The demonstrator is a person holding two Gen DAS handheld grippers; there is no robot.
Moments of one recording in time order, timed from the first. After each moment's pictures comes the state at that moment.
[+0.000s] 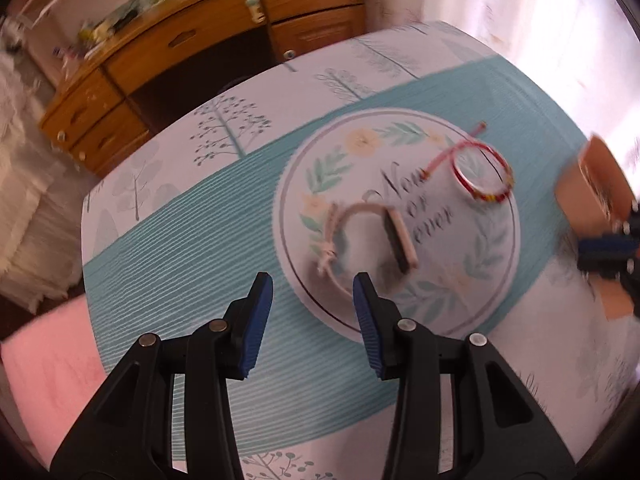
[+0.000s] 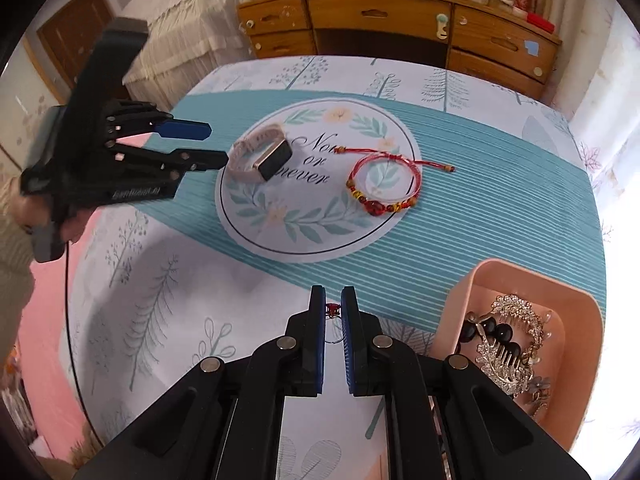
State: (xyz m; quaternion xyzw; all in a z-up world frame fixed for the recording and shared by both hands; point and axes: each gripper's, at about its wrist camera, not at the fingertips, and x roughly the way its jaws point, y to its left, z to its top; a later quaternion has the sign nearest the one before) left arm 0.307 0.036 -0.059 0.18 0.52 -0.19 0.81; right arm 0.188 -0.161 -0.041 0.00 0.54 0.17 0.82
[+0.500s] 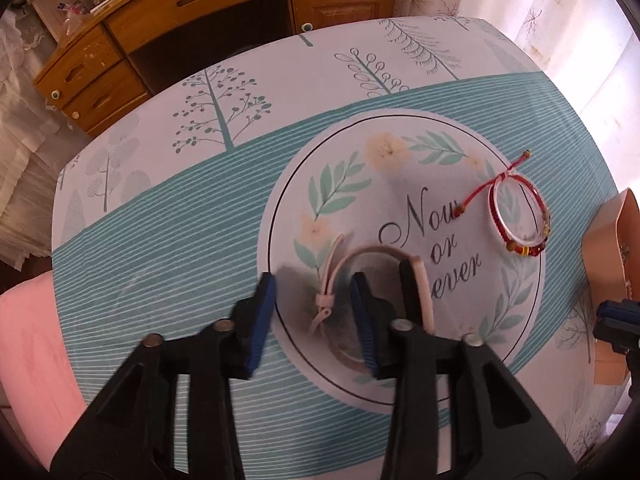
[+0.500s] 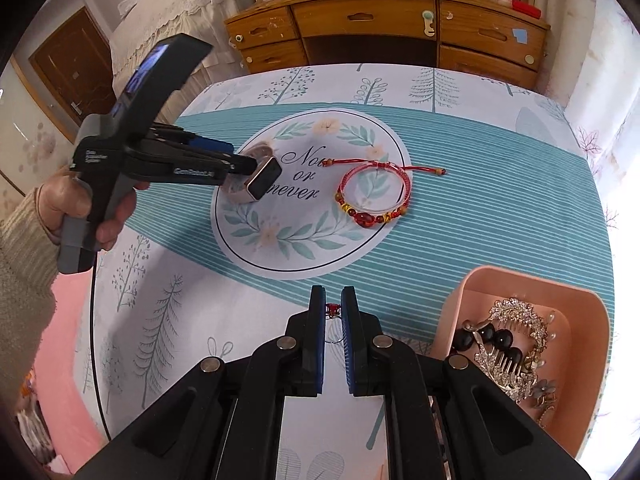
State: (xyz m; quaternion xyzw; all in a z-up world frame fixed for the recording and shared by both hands) left arm 0.347 0.015 -0.095 0.15 0.57 -0.16 0.79; right arm 0.200 -0.169 -0.044 0.03 0.54 0.16 0.83
